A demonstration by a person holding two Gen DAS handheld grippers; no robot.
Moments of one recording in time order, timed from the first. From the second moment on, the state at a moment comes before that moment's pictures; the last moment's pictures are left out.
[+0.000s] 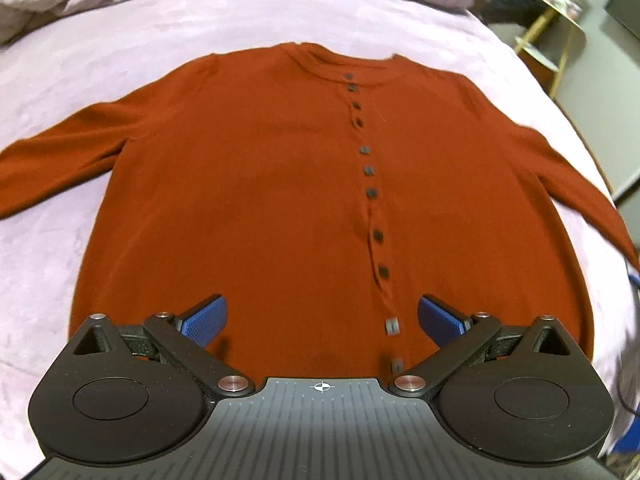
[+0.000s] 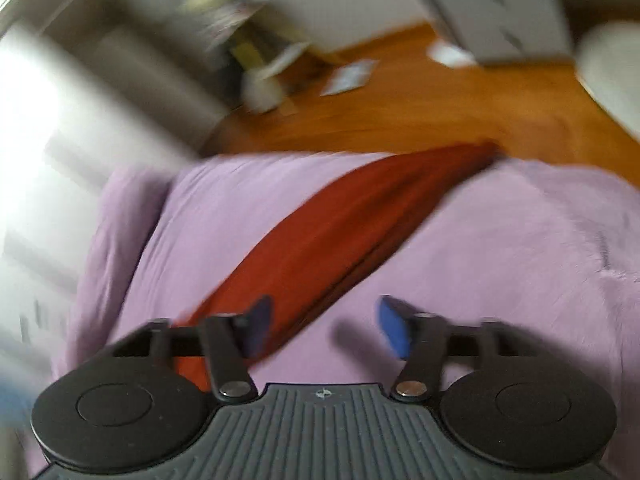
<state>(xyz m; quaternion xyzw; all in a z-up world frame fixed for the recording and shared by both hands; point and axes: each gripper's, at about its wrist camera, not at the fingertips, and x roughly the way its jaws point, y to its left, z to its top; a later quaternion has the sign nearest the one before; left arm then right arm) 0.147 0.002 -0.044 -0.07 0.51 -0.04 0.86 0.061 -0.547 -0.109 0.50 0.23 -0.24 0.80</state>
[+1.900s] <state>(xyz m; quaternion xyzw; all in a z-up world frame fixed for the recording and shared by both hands) 0.285 0.082 -0.029 -0.04 0.40 0.00 0.92 0.137 -0.320 -0.103 0.20 0.38 0.02 0.91</state>
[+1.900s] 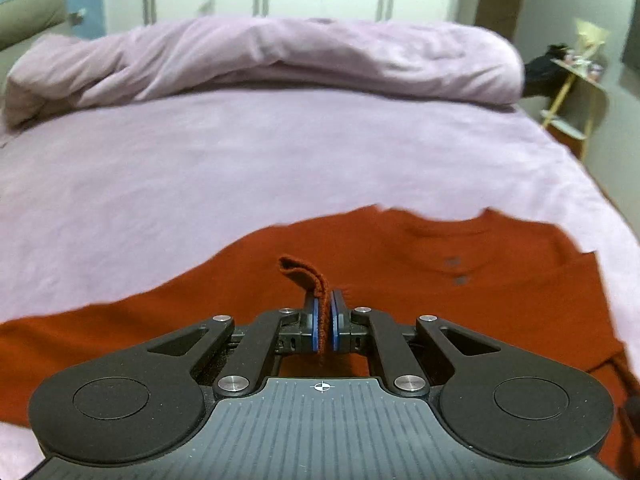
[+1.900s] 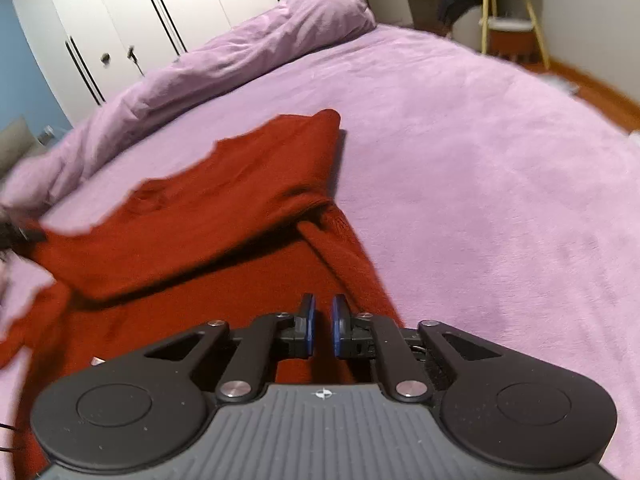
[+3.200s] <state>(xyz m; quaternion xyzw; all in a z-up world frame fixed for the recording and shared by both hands) 0.292 0.086 -0.060 -0.02 0.36 0.02 0.93 0.260 -0.271 -0.084 0.02 0.31 -0.07 0.95</state>
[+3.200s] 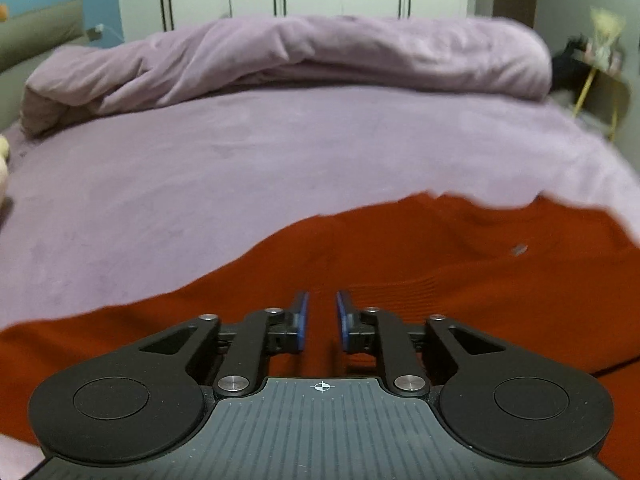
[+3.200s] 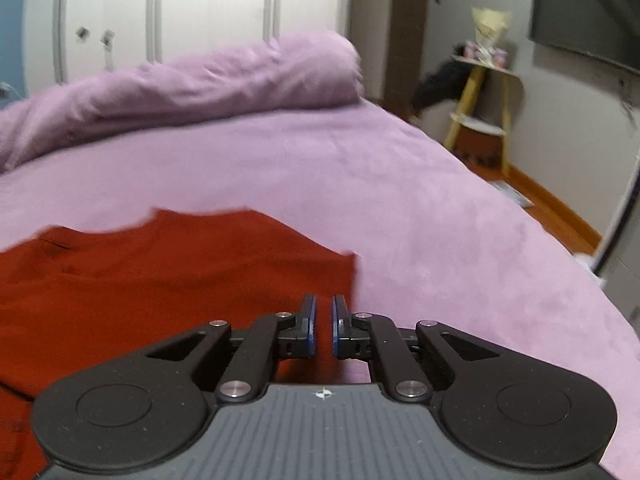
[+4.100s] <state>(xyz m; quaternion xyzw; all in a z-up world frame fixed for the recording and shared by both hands) 0.318 0.042 -0.101 0.02 0.42 0.02 0.91 0.241 -0.268 -0.116 -0.06 0.32 -0.07 0.94</state>
